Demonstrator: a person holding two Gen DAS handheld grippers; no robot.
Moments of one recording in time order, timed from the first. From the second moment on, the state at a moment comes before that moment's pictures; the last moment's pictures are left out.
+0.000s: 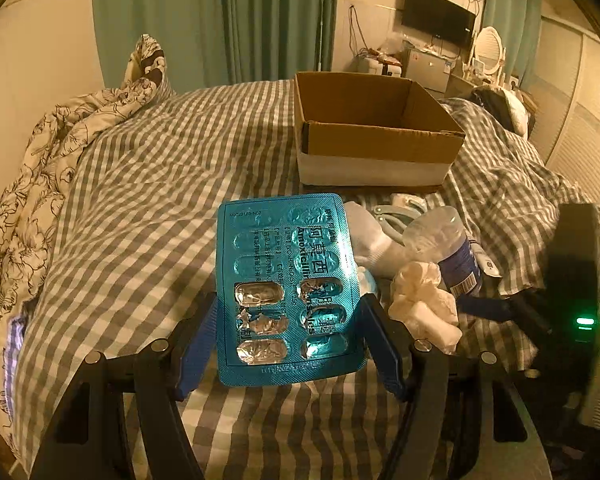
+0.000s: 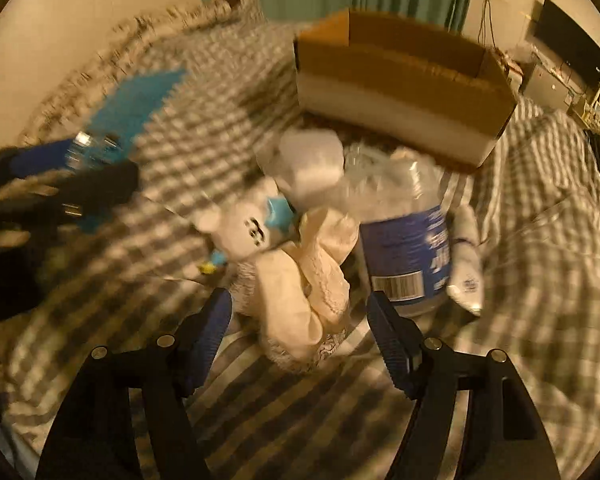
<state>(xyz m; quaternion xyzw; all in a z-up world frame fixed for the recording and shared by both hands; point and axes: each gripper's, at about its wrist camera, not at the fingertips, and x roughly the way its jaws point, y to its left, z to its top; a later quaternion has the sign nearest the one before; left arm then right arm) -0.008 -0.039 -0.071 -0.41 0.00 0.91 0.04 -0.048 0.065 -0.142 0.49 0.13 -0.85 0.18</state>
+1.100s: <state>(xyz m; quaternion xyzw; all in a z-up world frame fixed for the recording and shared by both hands) -0.253 0.022 -0.004 -0.35 0.00 0.93 0.11 -0.270 0.130 0.021 0.36 0.07 -0.91 0.17</state>
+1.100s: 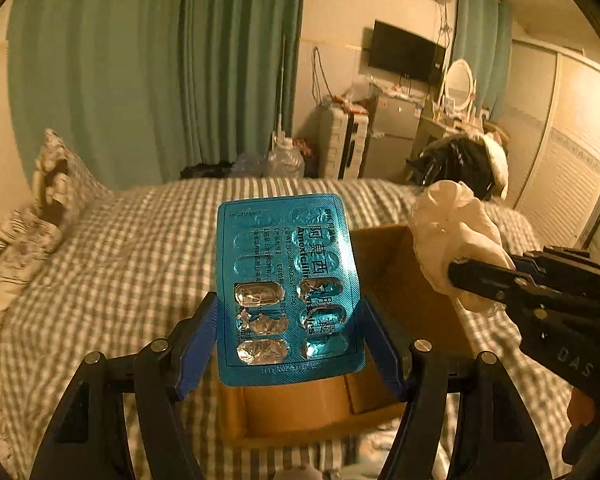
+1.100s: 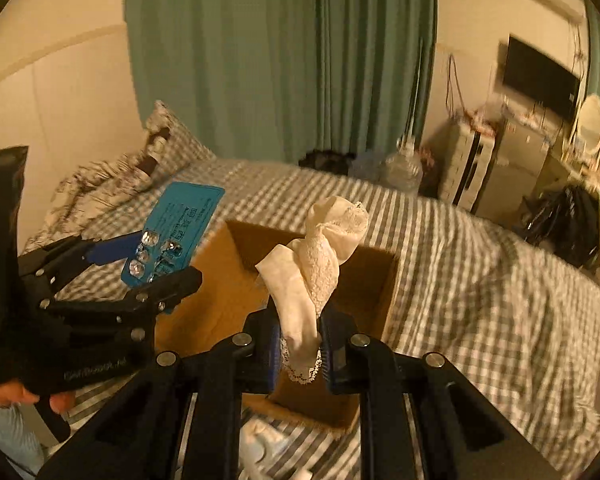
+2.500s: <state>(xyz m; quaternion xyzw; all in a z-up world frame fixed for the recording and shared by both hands) -0.077 0.020 -0.144 -0.48 0.04 0.88 0.05 -0.154 0.169 -0.101 0.49 0.13 -0.86 0.11</state>
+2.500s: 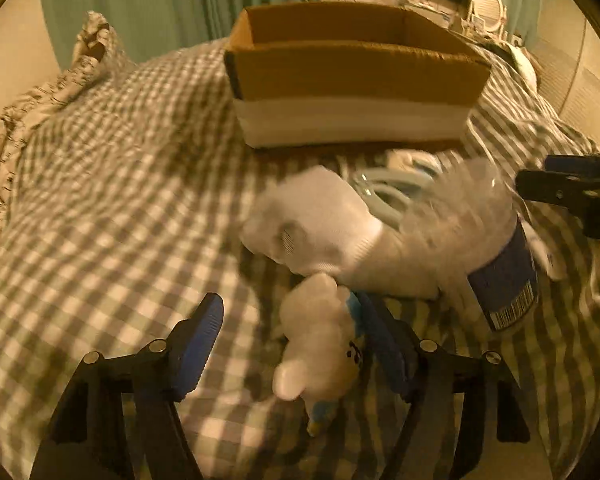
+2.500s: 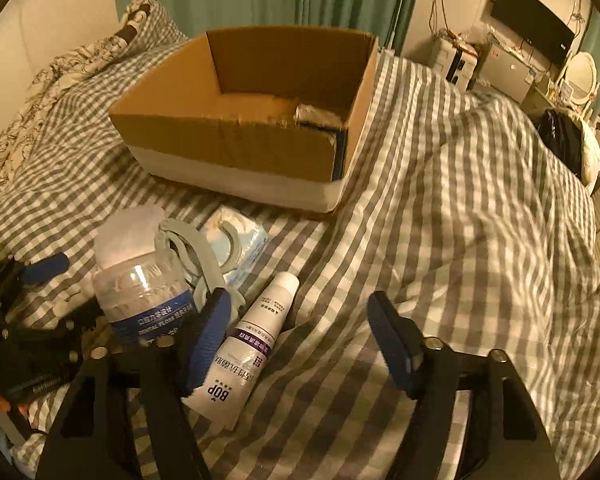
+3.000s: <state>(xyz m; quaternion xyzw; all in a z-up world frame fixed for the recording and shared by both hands) -0.061 0.028 -0.153 -0.50 0.02 0.86 0.08 -0.151 0.155 -0.136 0.52 0.16 -0.83 0.12</state>
